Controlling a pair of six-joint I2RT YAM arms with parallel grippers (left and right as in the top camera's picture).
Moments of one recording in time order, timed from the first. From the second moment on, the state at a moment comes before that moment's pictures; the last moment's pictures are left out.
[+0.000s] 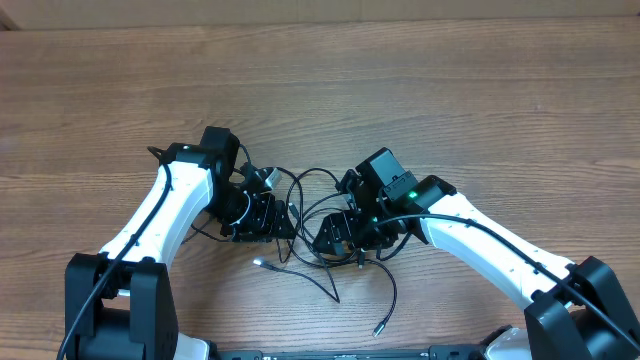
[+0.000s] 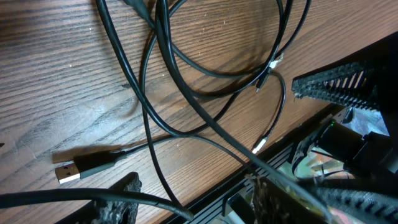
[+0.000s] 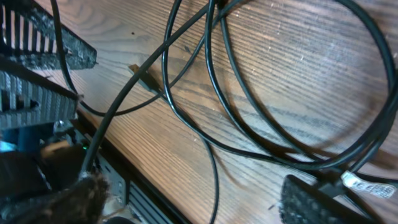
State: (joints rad) left arm -0.15 1.65 1.07 -1.14 0.63 0.01; right arm 0.62 1.58 0.97 -0.66 -0.61 0.42
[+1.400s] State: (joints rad) left arm -0.15 1.65 0.99 -0.97 0.60 -0.03; right arm 0.67 1.58 0.97 -0.61 -0.18 0.48
